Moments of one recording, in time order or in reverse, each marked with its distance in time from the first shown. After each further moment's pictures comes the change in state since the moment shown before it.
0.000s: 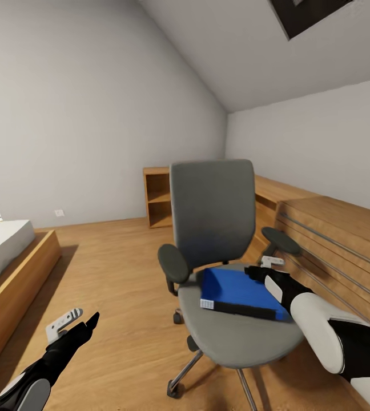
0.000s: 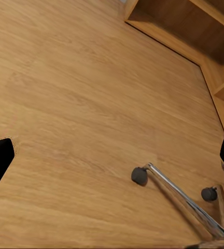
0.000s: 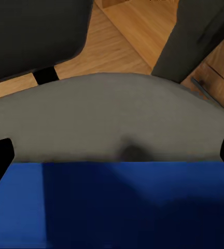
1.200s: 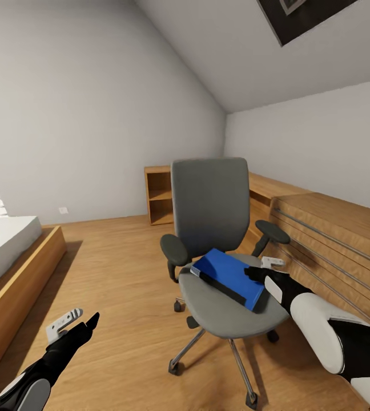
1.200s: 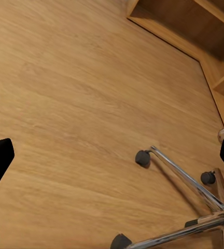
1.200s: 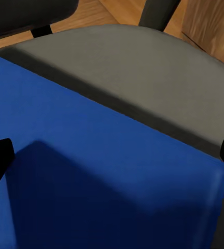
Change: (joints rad) left arm 0.000 0.000 0.000 0.002 0.000 0.000 -0.001; right arm 0.000 0.000 0.001 0.007 0.003 0.000 0.000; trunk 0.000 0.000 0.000
